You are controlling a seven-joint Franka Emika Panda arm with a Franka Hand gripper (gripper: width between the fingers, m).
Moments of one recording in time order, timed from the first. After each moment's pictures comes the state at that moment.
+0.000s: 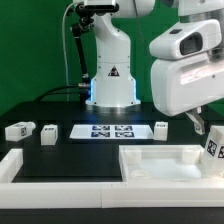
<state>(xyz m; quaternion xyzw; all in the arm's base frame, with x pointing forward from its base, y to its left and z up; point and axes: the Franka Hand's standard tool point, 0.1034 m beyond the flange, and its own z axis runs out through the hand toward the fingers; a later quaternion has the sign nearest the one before) 0.633 0.127 0.112 -0.98 -0.13 0.02 0.12</state>
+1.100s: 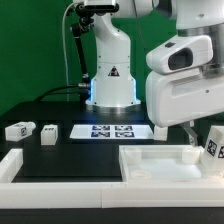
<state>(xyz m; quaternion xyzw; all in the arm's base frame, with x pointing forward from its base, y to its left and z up) 0.637 0.117 0.084 -0.99 -0.07 0.02 0.11</state>
